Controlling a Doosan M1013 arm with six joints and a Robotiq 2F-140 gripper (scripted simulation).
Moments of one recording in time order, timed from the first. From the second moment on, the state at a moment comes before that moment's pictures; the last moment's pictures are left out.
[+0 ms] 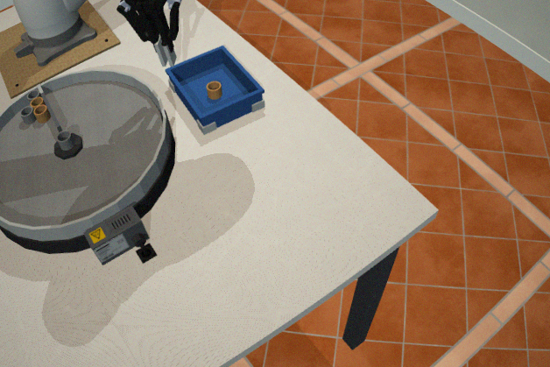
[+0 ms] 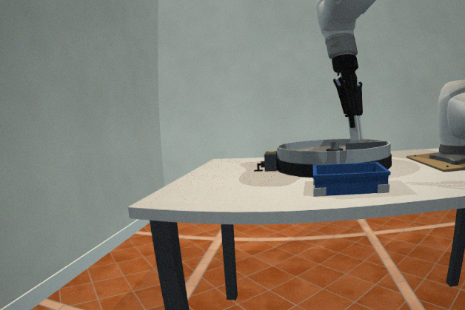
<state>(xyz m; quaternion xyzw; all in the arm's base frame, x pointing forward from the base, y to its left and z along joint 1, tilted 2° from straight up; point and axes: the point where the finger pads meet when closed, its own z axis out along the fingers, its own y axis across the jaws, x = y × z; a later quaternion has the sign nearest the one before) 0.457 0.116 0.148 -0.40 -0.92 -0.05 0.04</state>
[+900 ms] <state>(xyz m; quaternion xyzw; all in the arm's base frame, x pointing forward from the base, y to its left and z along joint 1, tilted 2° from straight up) 0.375 -0.051 0.146 -0.53 -0.82 -0.15 0.15</state>
